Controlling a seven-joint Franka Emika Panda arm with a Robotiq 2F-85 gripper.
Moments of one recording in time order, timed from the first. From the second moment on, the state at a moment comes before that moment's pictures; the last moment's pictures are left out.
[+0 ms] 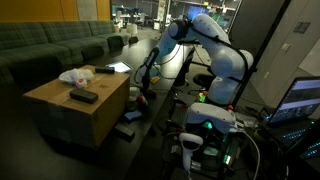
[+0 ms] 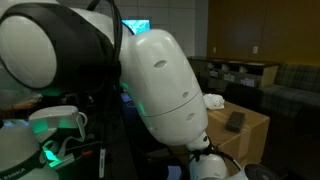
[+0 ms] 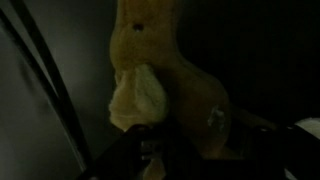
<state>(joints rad) -0.62 1.07 0.04 -1.70 -0.07 2.81 -0.46</state>
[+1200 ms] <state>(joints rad) -0.35 0.84 -0.30 -1.92 -0.13 2.87 -0.25</state>
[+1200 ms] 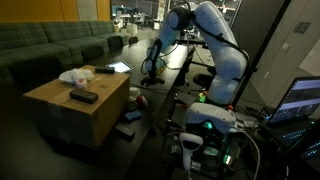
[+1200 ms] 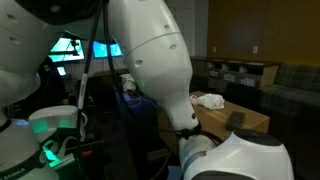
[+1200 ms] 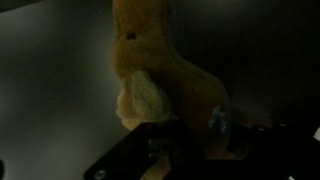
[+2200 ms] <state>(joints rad) 0.11 0.36 -0.61 -2.30 -0.44 2.95 0.06</state>
